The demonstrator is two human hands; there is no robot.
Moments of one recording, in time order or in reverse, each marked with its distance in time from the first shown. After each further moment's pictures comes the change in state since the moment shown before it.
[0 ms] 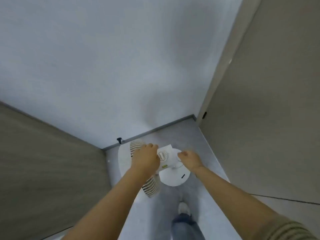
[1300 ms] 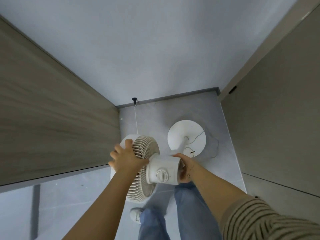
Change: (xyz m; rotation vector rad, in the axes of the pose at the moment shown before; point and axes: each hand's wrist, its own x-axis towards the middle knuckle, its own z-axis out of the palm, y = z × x) left_hand -0.084 -0.086 0.108 -0.342 -0.139 -0.805; right_hand -0.027 0.067 0.110 0.588 -0.480 0.792
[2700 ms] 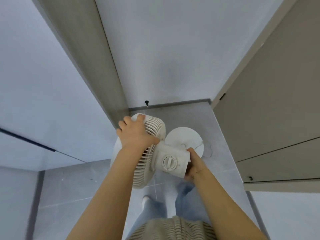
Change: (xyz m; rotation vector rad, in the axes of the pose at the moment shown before) left_hand -0.178 -0.286 -0.067 -0.173 0.237 0.374; right_hand -0.095 0.328 0.147 0.292 0.015 -0.497
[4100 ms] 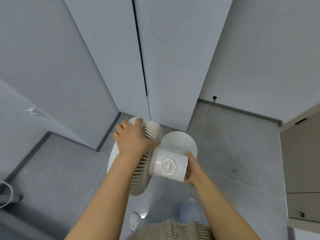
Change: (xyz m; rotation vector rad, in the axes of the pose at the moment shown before) left_hand -0.343 -0.276 0.004 -0.100 0.228 -0.471; right_hand -0.123 0.328 0.000 -0.536 -0.377 0.177
